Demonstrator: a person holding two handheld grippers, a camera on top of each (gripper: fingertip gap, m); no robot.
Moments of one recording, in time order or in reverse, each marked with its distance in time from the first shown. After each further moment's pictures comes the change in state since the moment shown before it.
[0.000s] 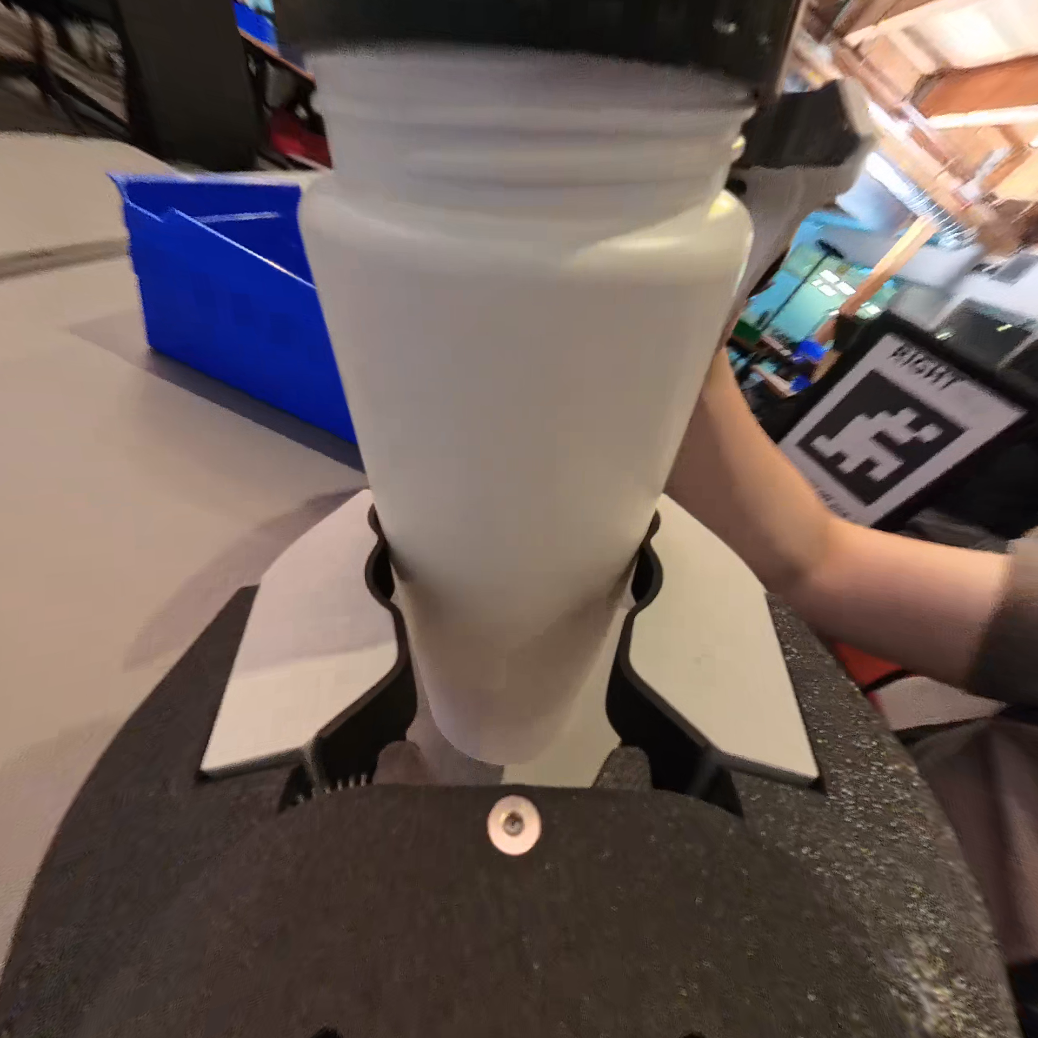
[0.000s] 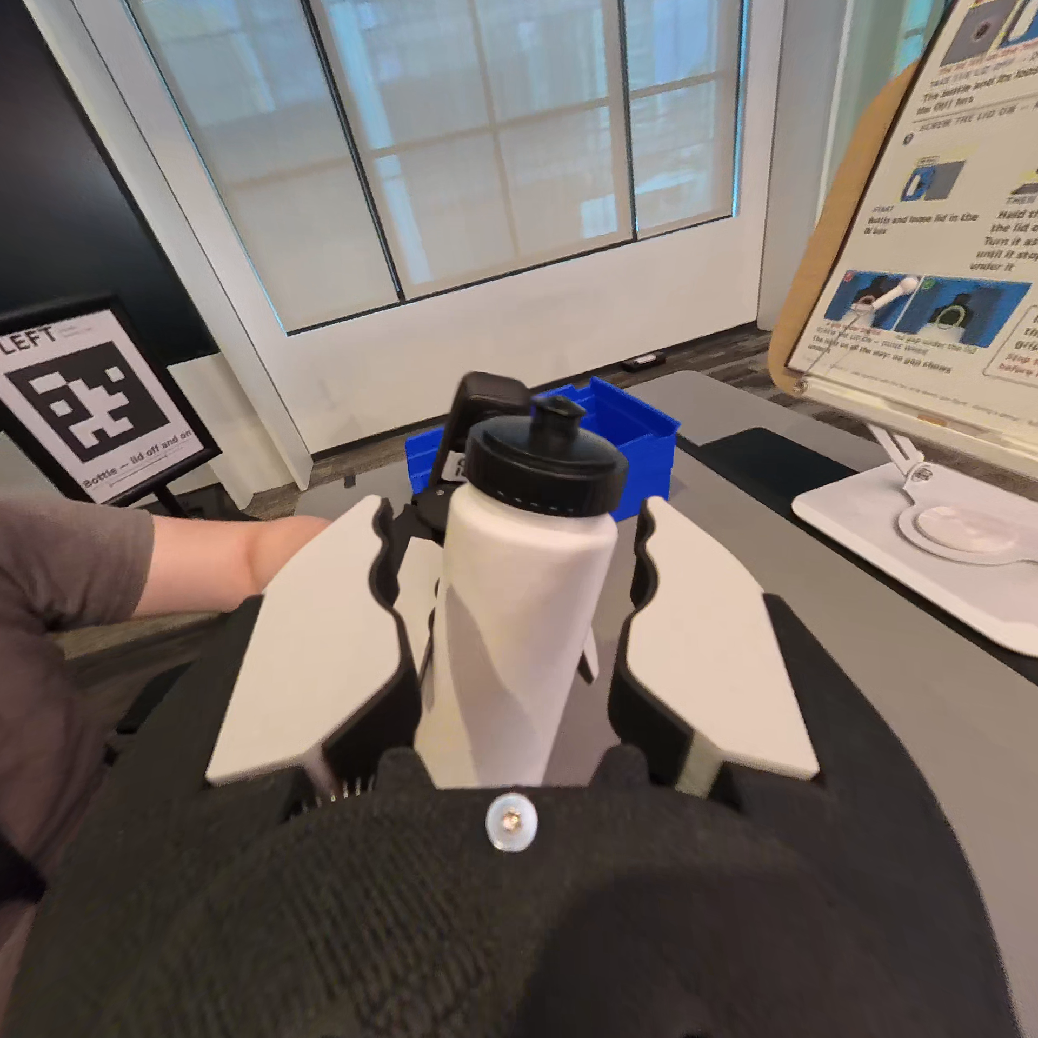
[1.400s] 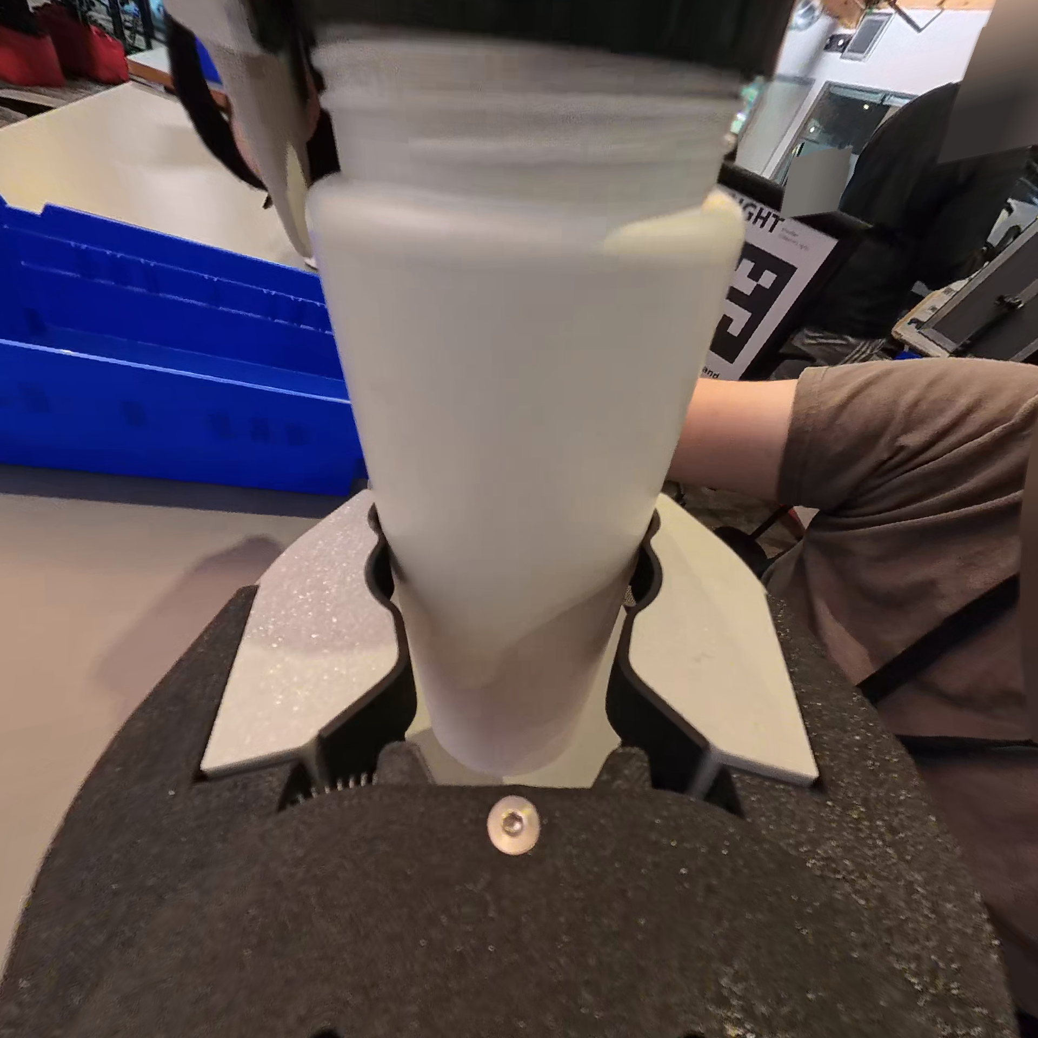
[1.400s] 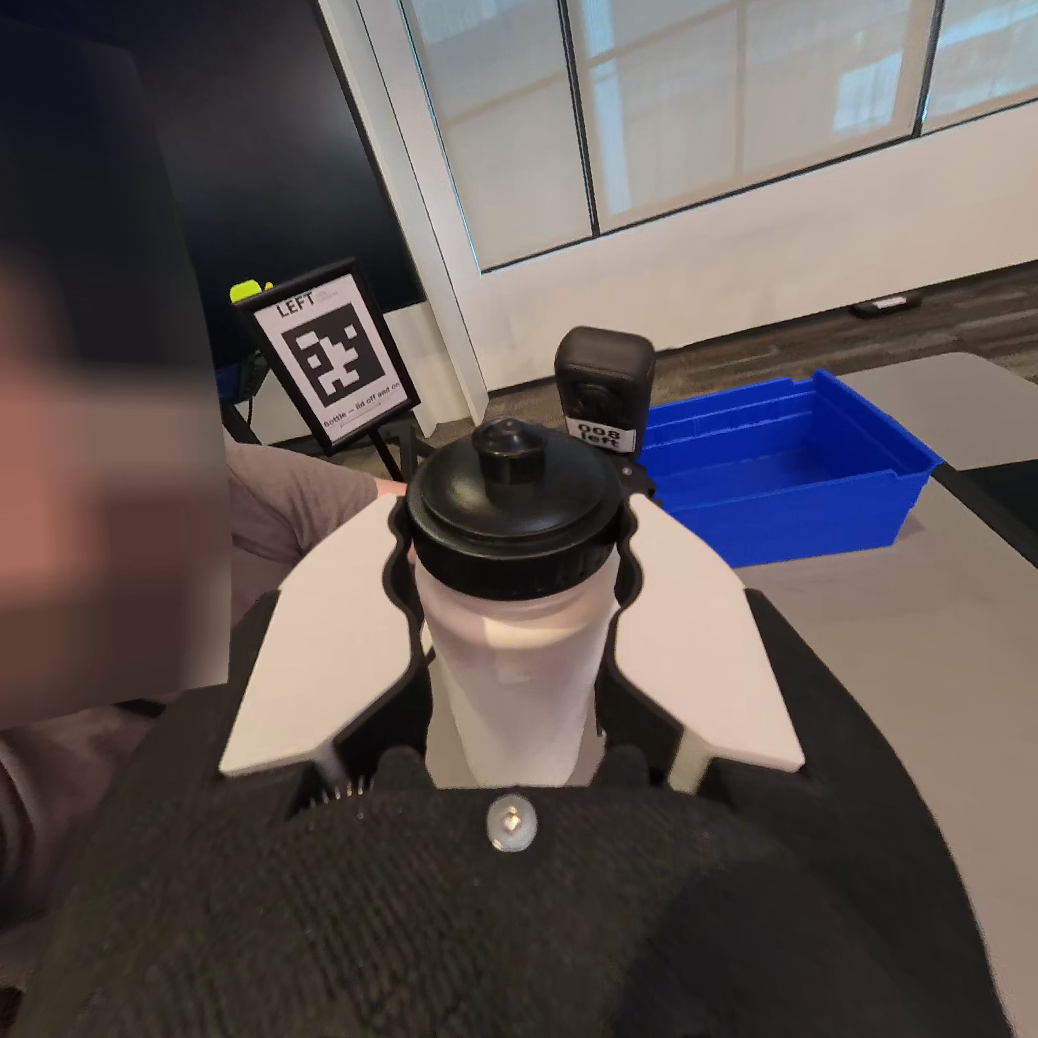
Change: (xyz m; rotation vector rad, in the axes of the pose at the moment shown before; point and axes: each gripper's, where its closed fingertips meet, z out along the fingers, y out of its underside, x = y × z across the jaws) left arm 0.087 -0.010 -0.019 -0.194 0.262 0.196; right arm -0.076 -0.032 0.017 -0.136 -0.374 0.060
